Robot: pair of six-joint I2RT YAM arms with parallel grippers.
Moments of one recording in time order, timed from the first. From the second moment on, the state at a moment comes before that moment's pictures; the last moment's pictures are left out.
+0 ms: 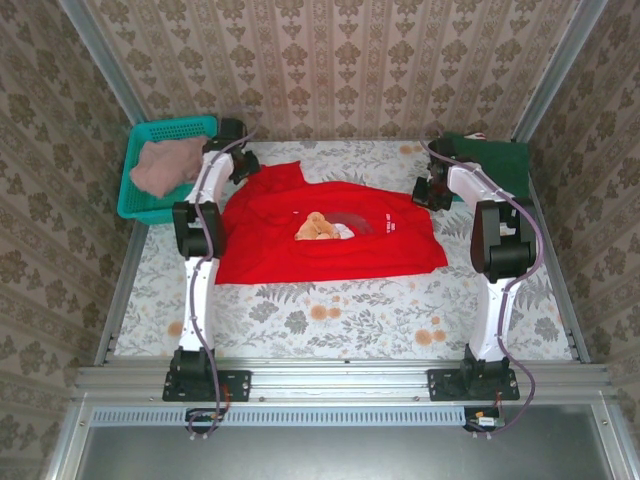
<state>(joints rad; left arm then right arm) -0.11 2.72 2.56 -0.86 0.07 -0.44 0.03 2.12 1.66 -0.77 -0.08 0.39</state>
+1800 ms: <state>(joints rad) 0.00 1.34 1.02 -0.41 0.38 -0.33 -0.10 1.98 1.54 -0.69 -0.22 0.34</state>
